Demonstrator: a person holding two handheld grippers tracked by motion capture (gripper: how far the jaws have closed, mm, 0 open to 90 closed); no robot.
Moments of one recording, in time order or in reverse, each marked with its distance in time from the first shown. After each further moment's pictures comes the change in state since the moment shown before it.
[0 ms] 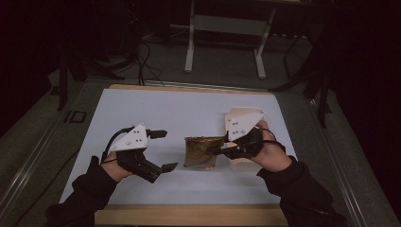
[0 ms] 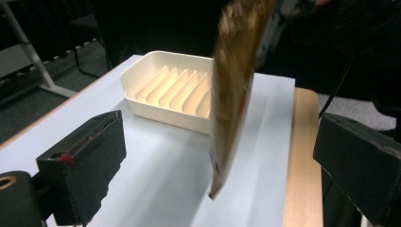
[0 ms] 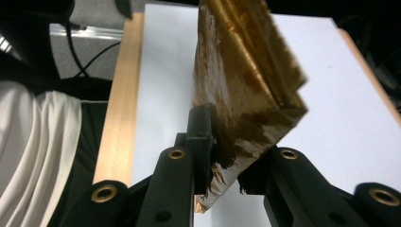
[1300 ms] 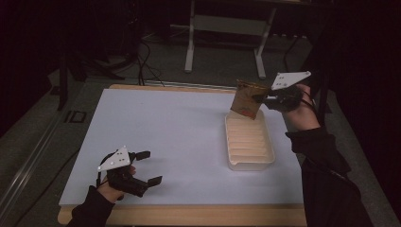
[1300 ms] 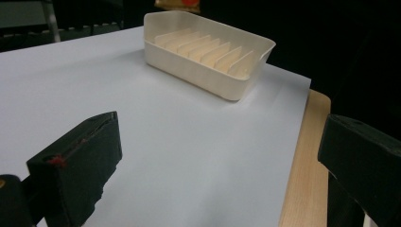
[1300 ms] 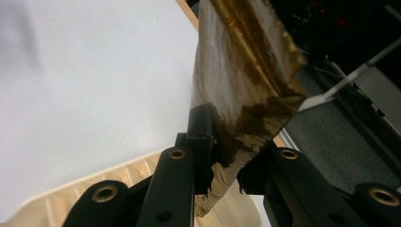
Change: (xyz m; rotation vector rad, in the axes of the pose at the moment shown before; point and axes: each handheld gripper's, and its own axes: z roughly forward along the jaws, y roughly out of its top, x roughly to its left) left arm 0.002 -0.107 -0.006 -0.079 0.063 -0.235; right arm -0.132 -0.081 -0.080 0.058 -0.428 0.143
